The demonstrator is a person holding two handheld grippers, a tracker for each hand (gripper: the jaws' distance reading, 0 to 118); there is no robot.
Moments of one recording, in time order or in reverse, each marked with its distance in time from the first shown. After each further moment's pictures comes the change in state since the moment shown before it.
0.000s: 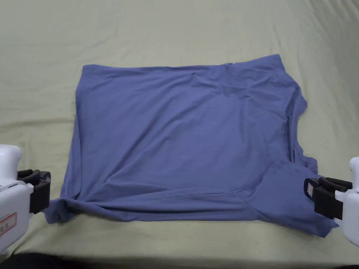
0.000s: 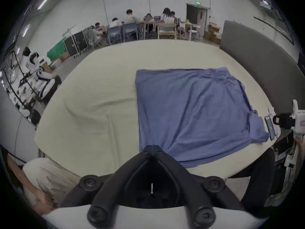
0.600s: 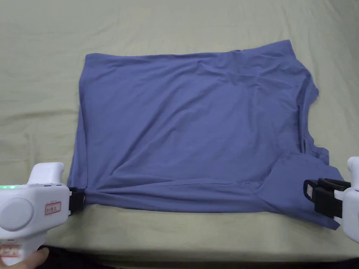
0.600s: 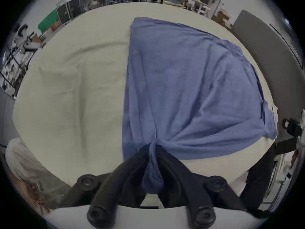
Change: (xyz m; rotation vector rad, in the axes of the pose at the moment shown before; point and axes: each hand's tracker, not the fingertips) left arm -0.025 -0.038 -0.125 -0.271 -0.112 0.097; right arm -0.002 -0.010 -0.024 -0.086 0.029 -0.015
